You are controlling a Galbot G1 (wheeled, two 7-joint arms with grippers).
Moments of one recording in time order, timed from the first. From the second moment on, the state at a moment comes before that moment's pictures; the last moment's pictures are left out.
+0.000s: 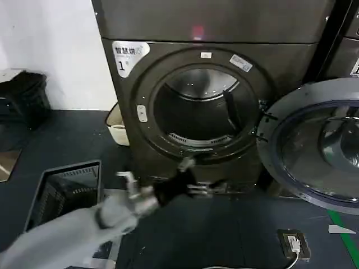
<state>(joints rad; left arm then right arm) 0.38 -0.69 0.63 -1.94 -0.84 -0.29 0.18 -1.49 1.00 2.12 1.85 0.25 -0.22 -0.17</state>
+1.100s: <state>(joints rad) 0.71 0.10 0.31 -1.90 -0.49 0.01 0.47 -1.38 0.99 2.07 1.87 0.13 -0.21 -0.16</state>
